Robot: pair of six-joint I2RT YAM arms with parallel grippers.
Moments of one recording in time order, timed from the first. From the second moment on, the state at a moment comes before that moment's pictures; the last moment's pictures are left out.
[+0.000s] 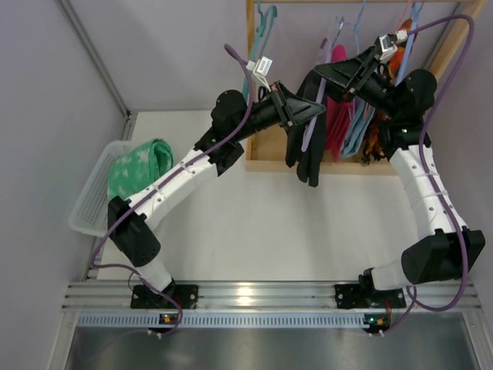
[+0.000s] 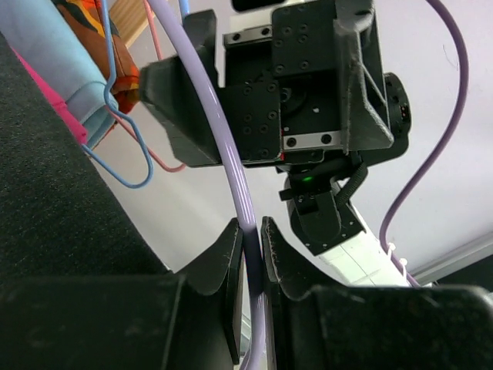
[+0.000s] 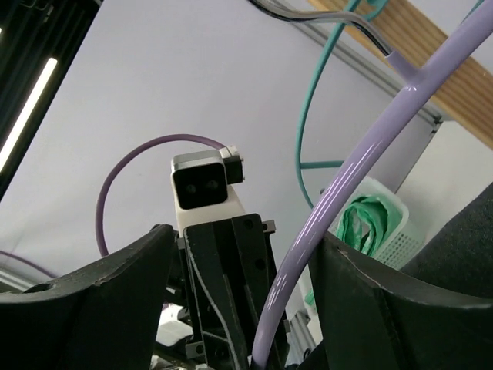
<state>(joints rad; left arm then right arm) -0.74 1.70 1.69 0.31 0.44 -1.02 0.11 1.42 1.52 0.31 -0.81 1.33</state>
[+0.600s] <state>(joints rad) -0.76 1.56 1.54 0.31 0.43 -0.79 0.18 1.45 1.50 0.32 -0.84 1.41</state>
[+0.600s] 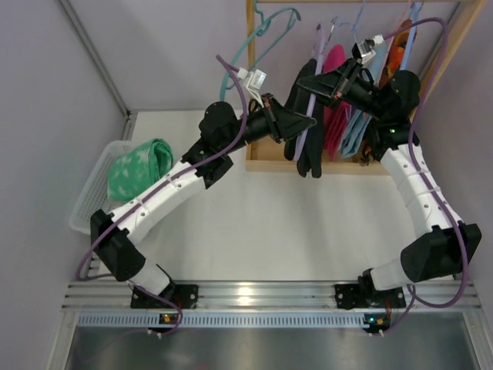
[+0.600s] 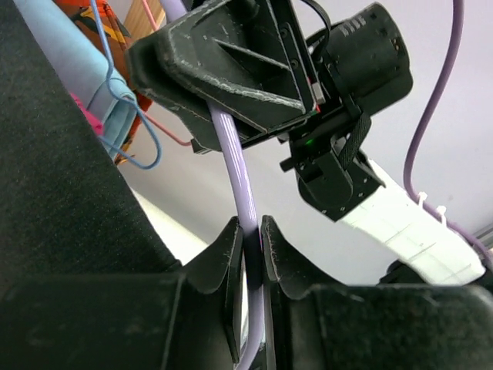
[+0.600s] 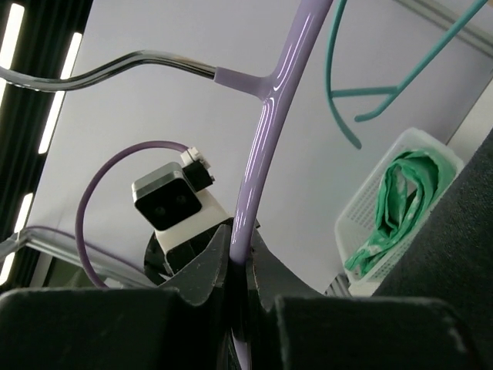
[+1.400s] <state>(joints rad) -0.75 1.09 1.03 0.18 0.27 0.01 0.20 1.44 1.38 0.33 -0.91 1.57</state>
